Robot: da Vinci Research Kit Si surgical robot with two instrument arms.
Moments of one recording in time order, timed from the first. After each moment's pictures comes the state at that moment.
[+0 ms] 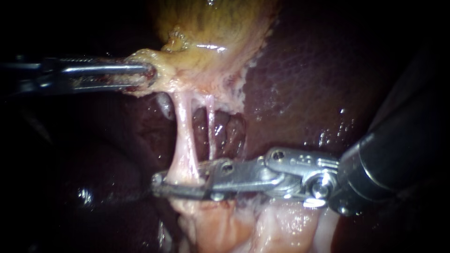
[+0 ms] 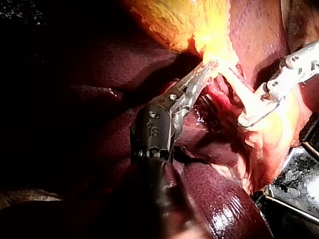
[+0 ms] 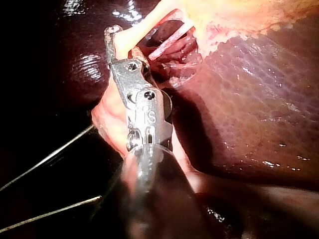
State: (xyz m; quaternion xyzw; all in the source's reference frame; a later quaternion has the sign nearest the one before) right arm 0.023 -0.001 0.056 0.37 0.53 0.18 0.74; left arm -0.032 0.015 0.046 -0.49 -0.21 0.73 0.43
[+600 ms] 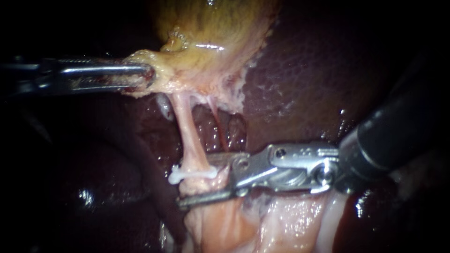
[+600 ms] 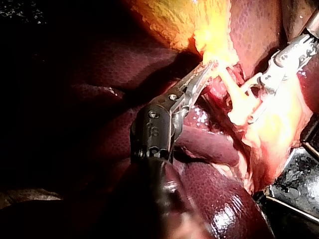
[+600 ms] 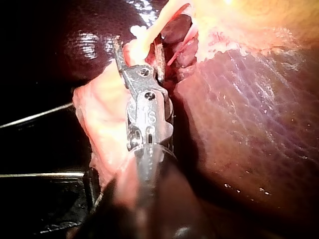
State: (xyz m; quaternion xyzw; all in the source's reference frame) right arm 0.020 0.001 0.060 0.24 0.55 0.13 0.79; left arm -0.032 0.015 0.046 -0.49 -0.21 0.73 0.42
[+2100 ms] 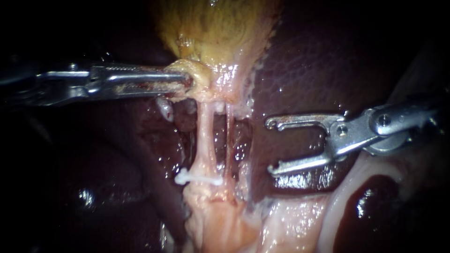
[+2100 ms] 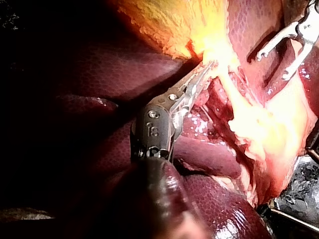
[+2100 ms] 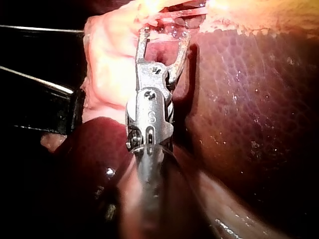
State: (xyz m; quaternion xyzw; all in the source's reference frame) right arm 0.007 0.005 0.054 0.19 0.57 0.07 0.80; left arm -0.037 0.015 0.052 -0.49 -0.21 0.74 0.42
